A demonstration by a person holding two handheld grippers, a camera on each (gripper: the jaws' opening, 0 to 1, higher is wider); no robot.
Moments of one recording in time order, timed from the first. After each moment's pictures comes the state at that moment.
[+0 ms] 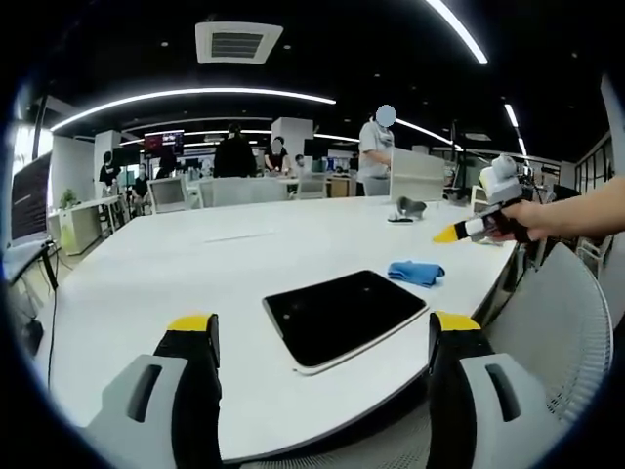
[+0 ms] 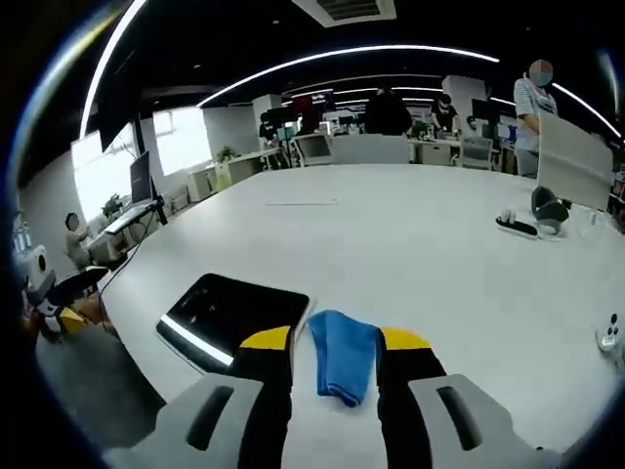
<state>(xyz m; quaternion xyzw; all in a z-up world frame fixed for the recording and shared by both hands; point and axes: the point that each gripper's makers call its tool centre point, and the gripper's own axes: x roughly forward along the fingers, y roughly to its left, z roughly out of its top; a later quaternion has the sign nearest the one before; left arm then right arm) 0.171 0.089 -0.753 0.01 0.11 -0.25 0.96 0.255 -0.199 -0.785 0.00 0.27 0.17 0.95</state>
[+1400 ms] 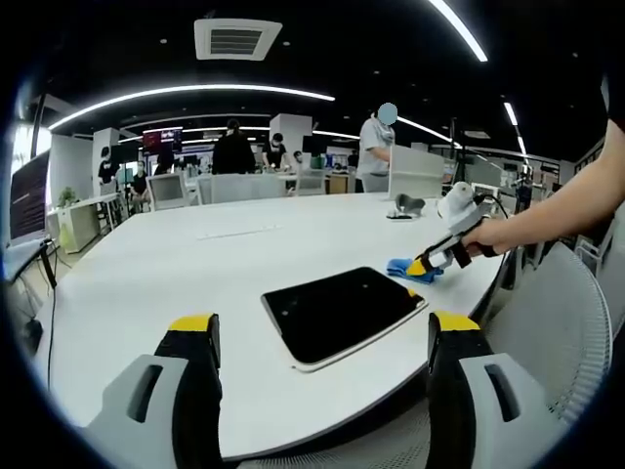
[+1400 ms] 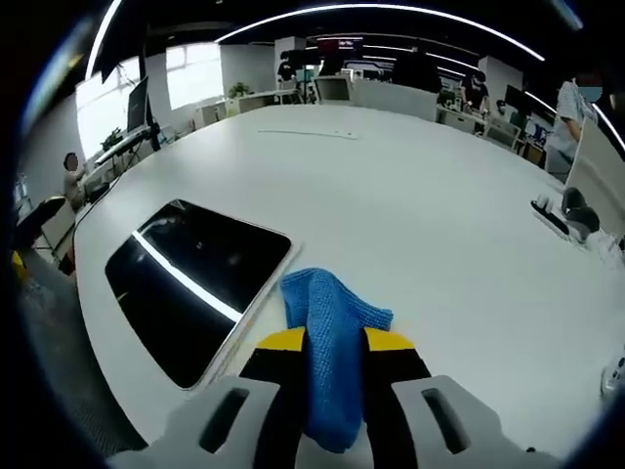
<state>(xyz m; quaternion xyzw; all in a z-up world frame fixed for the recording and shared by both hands) 0.170 0.087 -0.756 0.01 0.12 -0.25 0.96 0.281 -0.190 -0.862 -0.10 0.36 0.18 0.91</state>
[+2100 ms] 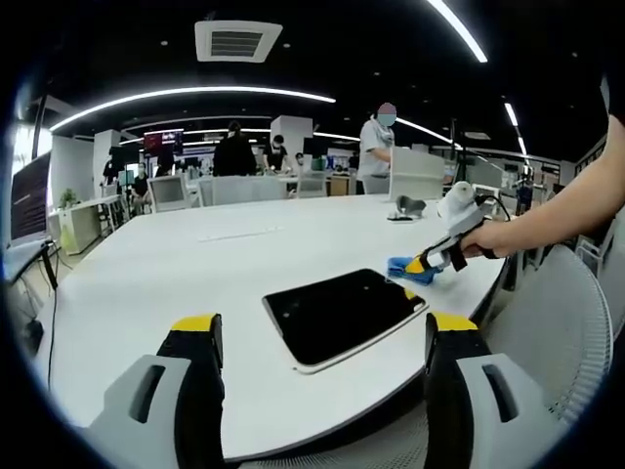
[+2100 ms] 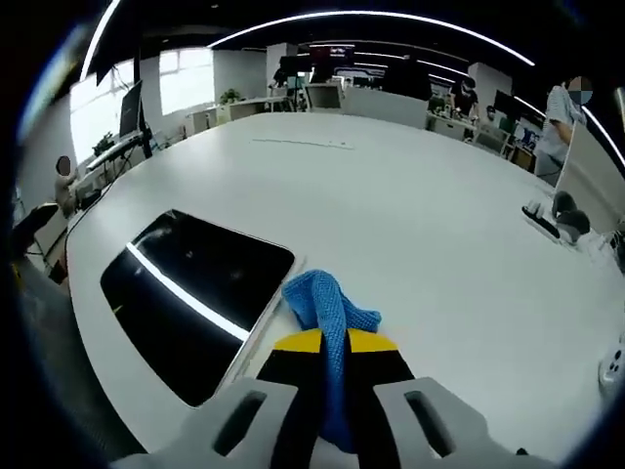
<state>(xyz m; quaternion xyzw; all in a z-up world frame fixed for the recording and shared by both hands) 0.170 0.088 -0.755 0.01 0.12 -0.25 0.96 0.289 -0.182 -0.852 -0.09 0.34 0.15 0.92</state>
